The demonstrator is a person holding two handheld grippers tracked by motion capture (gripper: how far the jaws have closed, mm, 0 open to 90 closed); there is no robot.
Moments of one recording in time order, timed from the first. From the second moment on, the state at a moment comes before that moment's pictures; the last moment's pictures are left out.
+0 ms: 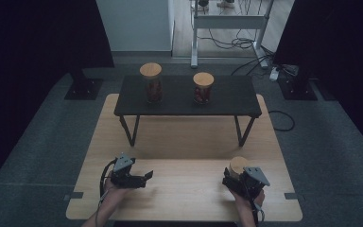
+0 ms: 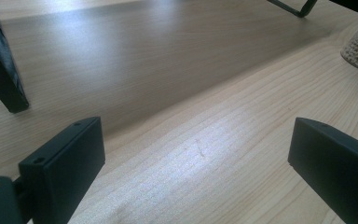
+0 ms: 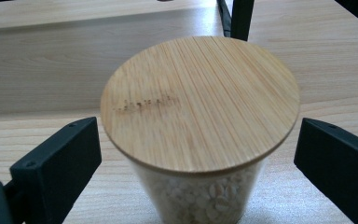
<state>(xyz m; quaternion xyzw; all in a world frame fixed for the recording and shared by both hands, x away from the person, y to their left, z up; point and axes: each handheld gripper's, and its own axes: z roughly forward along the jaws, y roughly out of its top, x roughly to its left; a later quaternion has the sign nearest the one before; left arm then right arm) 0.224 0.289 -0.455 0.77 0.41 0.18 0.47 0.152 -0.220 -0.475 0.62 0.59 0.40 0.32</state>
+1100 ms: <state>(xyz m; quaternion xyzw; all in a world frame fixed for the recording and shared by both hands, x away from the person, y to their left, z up) 0.225 0.288 -0.456 0.77 0.41 0.17 0.46 0.153 -0.221 -0.483 0.61 0.60 0.40 0.33</state>
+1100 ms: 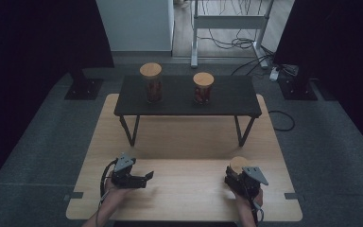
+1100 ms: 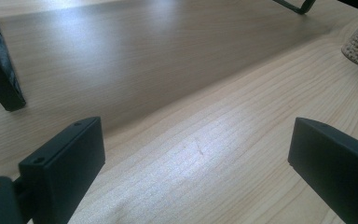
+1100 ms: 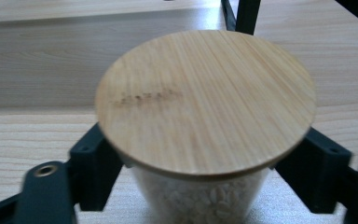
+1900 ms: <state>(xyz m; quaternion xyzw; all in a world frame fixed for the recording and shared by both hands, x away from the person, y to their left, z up) 0.225 0.287 -0.457 0.77 0.40 0.17 0.46 0.156 -0.208 -0.483 0.59 0.61 0.39 0.37</state>
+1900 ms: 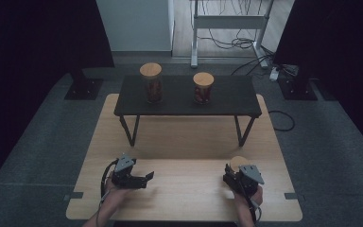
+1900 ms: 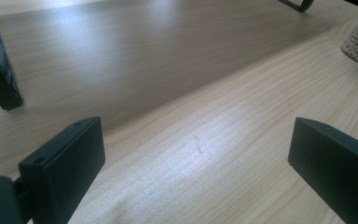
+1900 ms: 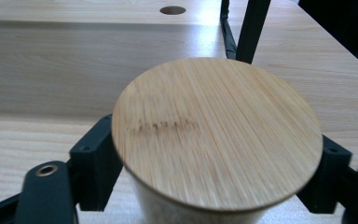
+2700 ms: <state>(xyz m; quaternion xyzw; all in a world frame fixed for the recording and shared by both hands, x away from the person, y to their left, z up) 0.224 0.289 -0.455 0.77 0.41 0.18 0.46 0.154 -0.218 -0.478 0.59 0.59 0.42 0.35</state>
